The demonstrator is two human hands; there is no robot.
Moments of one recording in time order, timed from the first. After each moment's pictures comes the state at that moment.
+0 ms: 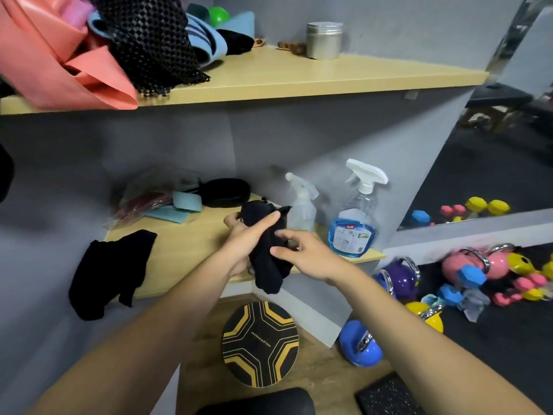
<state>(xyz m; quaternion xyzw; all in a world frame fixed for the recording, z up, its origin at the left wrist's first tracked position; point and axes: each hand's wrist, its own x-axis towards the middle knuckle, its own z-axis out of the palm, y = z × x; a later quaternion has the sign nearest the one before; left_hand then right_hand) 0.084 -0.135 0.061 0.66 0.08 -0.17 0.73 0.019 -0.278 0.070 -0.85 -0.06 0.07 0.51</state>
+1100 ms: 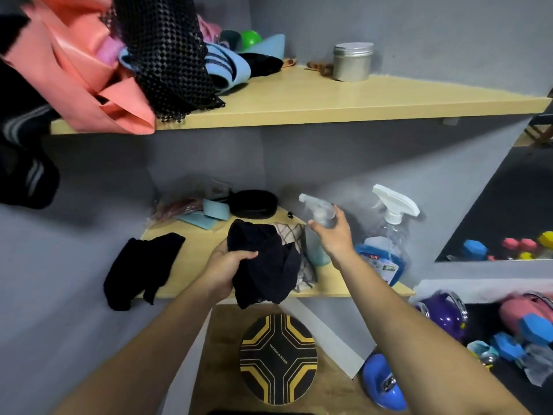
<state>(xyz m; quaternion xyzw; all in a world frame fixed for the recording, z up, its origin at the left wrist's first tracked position) 0.077 -0.090 0.059 0.63 0.14 -0.11 0.75 0.134 -0.321 0.028 -0.77 0.18 -0.09 0.61</state>
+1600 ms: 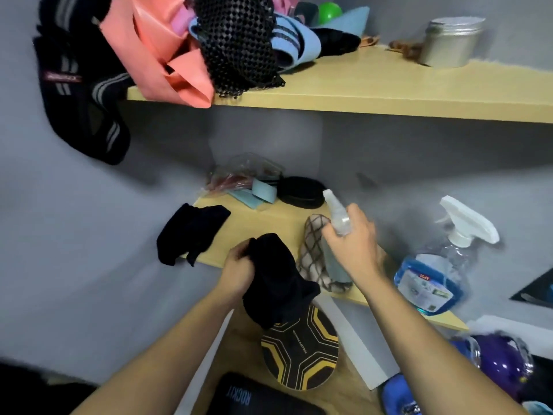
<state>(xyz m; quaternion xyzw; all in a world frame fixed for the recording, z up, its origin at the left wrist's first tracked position) 0.032 -0.077 0.046 0.69 0.17 0.05 0.70 0.112 -0.282 0.049 -0.88 -0.05 -0.20 0.42</state>
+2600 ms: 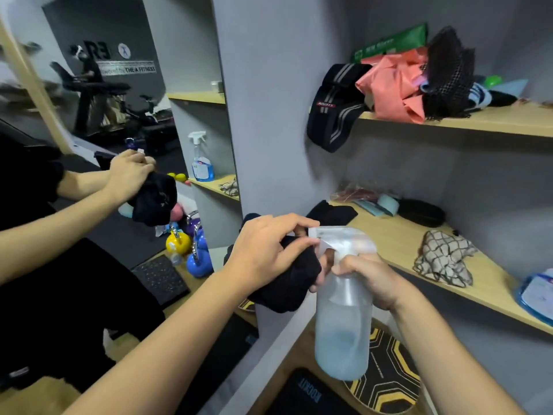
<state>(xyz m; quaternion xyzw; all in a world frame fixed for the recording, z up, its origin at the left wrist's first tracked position) -0.320 0.089 0.172 0.88 -0.11 0.41 0.23 -0.229 -0.104 0.159 -0.59 -0.38 0.36 0.62</state>
